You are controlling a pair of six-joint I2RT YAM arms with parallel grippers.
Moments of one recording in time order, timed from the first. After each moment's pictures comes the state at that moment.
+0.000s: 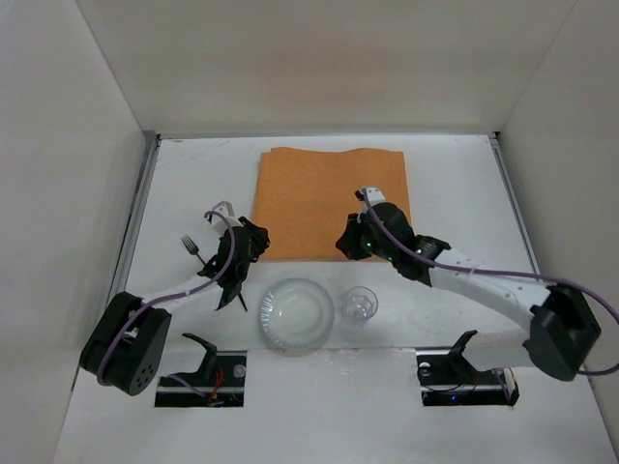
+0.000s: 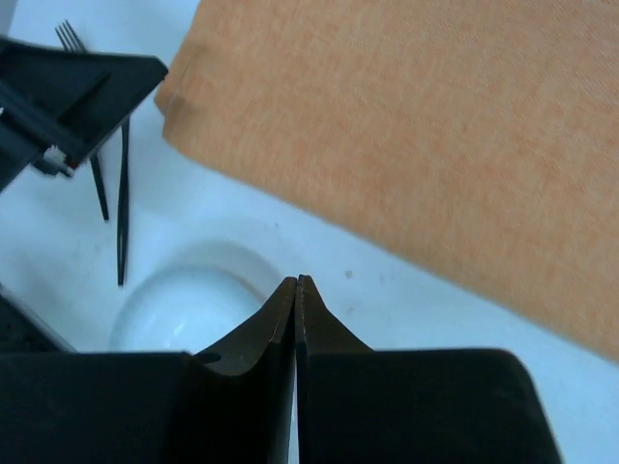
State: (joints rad) left arm -0.47 1.25 0.39 0.45 -0.36 -0.82; right arm 0.77 1.36 0.90 -0.08 0.04 0.52
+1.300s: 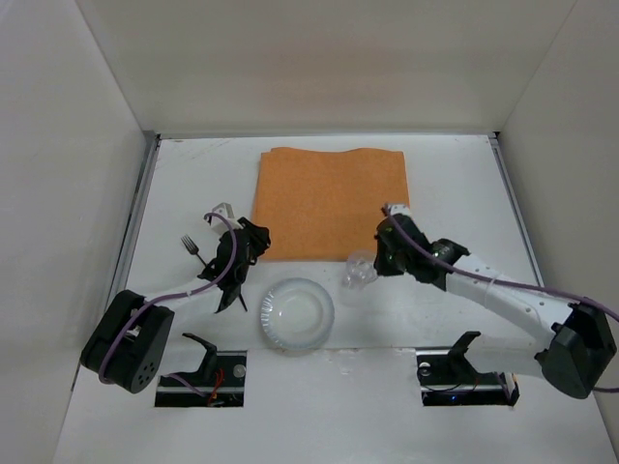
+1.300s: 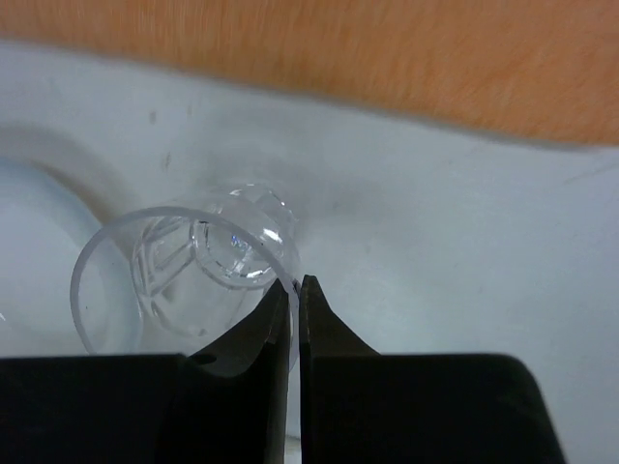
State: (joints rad) left arm -0.46 1.26 0.34 0.56 -0.33 -0.80; right arm 0.80 1.18 0.82 -0.58 0.23 0.58
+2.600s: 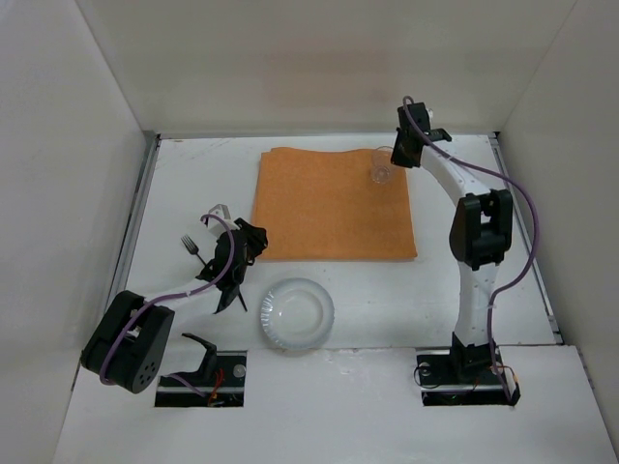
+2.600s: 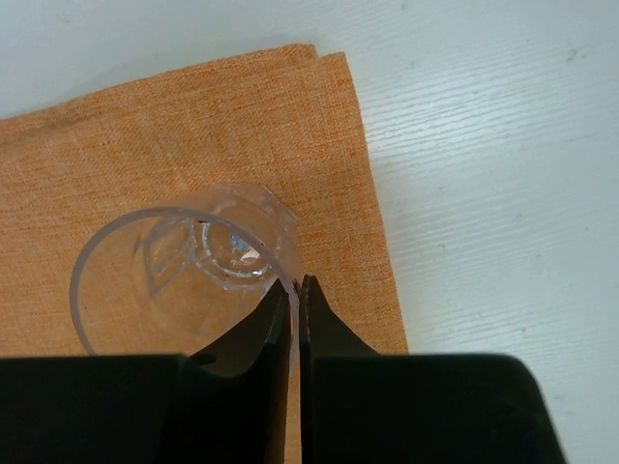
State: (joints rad) left arm -0.43 1.26 0.32 0.57 -0.33 -0.81; right arm 0.21 2.16 1.94 -0.62 0.24 0.41
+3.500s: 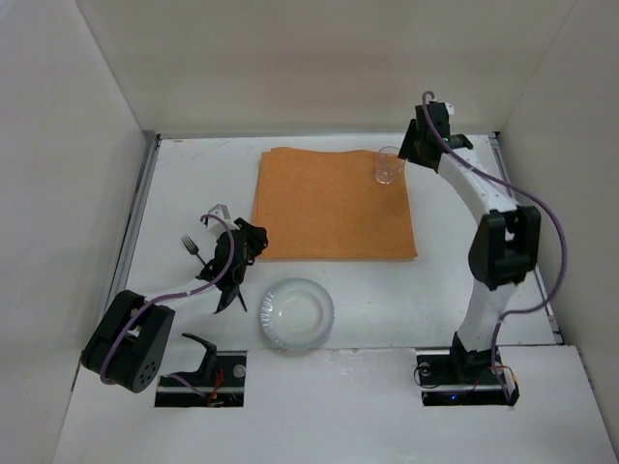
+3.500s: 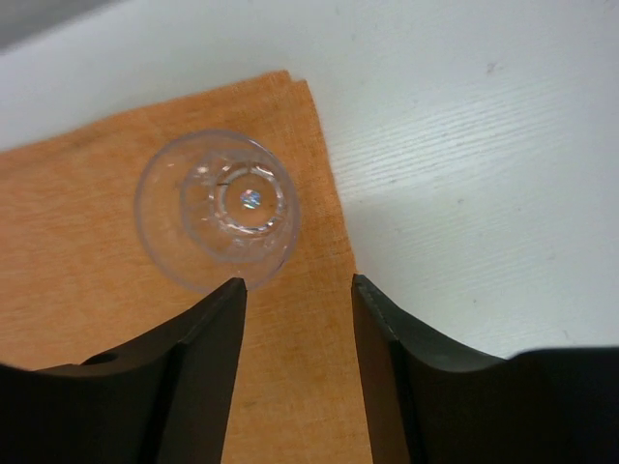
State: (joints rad) left arm -0.43 1.26 0.32 0.58 -0.33 -0.82; right arm 0.19 2.00 1.81 -0.57 0.26 0.42
